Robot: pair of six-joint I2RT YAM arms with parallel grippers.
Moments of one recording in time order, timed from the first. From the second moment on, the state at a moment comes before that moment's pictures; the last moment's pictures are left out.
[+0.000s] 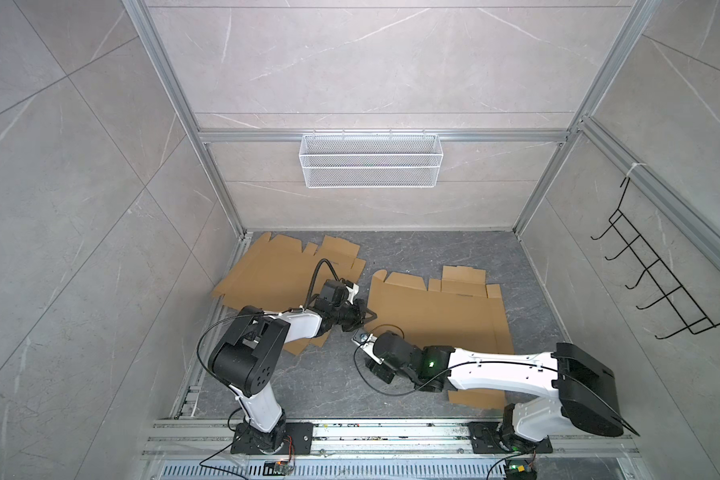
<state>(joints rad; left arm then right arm) -0.48 1.71 0.79 0.16 0.64 -0.86 1.15 1.46 0.89 -0.21 0.21 0.01</state>
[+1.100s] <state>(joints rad) -0.23 1.30 0.64 -0.26 0.53 -0.65 0.12 1.66 0.94 -0.56 -0.20 0.33</state>
